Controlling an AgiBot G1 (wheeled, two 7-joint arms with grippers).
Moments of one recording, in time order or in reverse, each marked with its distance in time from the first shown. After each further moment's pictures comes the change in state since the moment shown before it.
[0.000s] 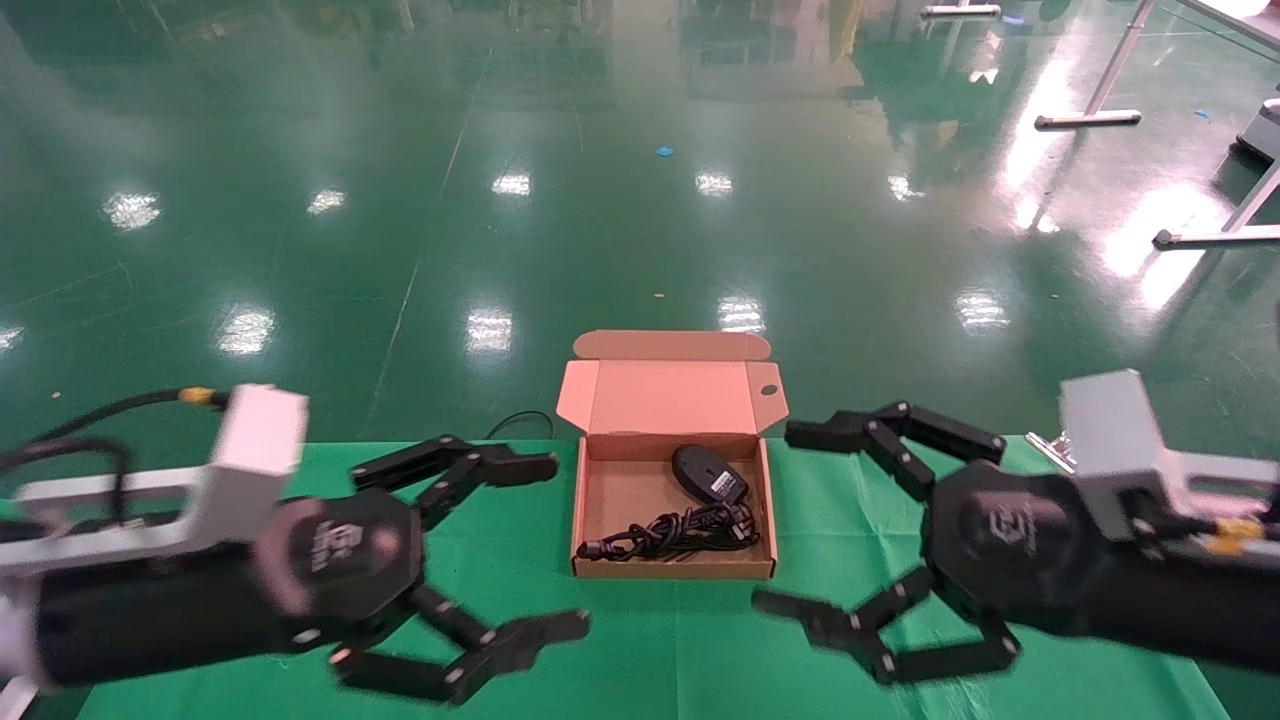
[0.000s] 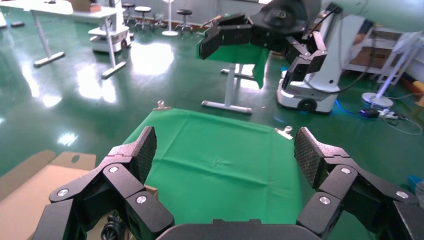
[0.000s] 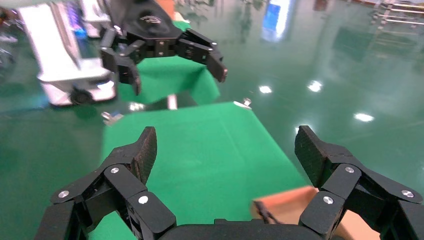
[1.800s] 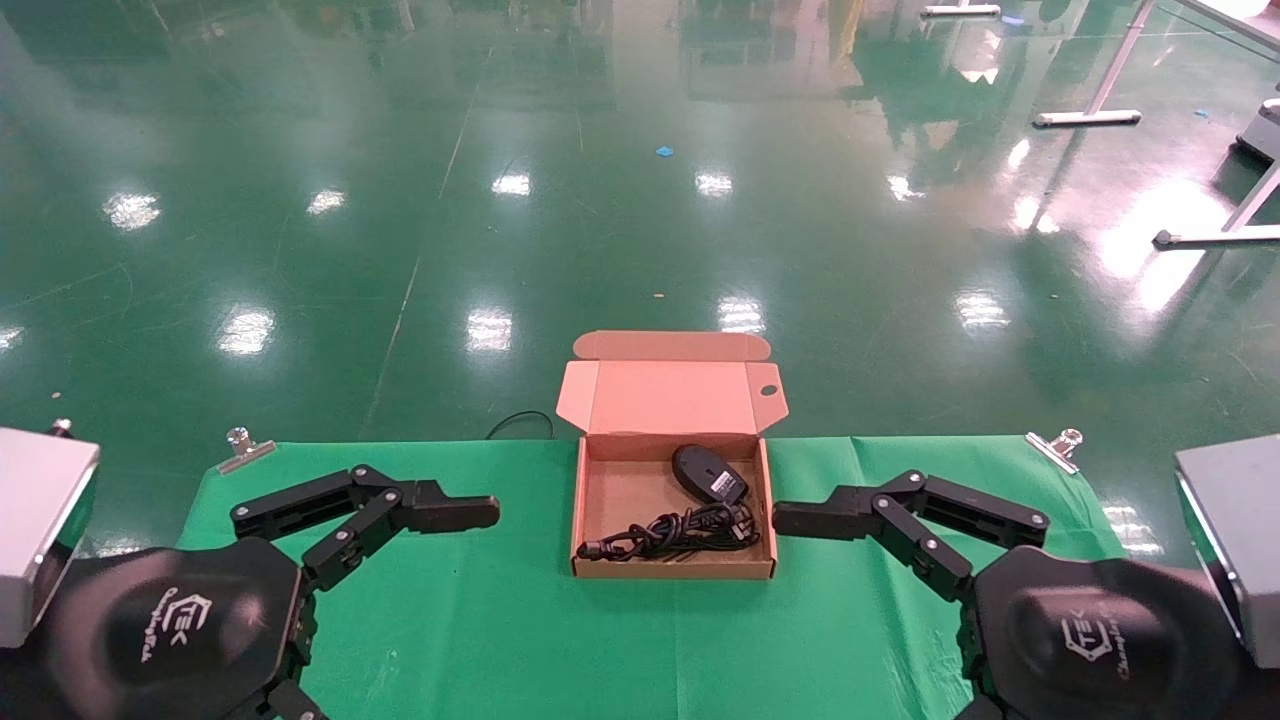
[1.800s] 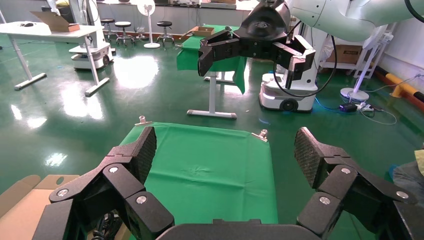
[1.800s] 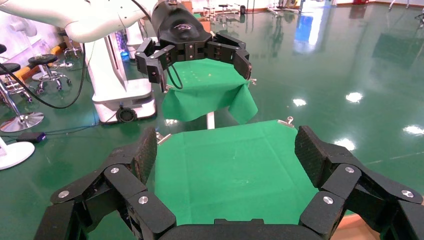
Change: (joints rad) left arm 0.085 -0.118 -0.138 -0.131 -0.092 0.113 -0.032; right arm -0.120 0.061 0.115 0.177 0.089 -0.071 0.149
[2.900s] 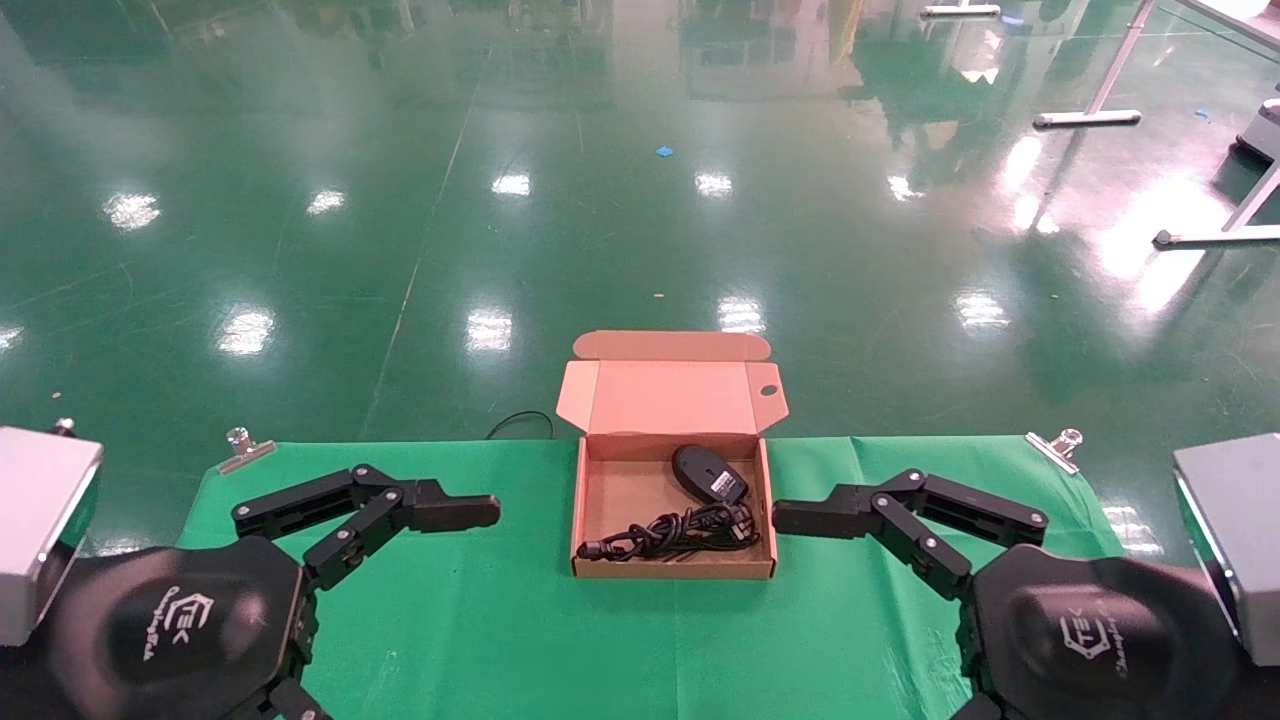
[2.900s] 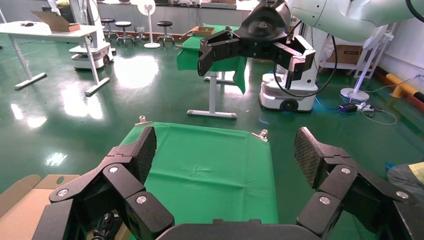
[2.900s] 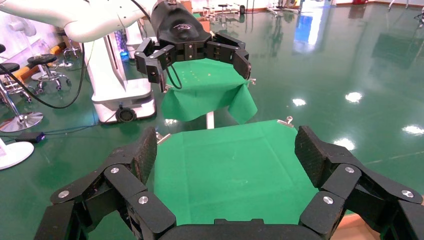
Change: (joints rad) left arm -0.001 0.001 0.001 0.002 0.001 -0.001 0.000; right arm 0.002 -0.001 -0.002 -0.002 -0.002 0.001 -0.001
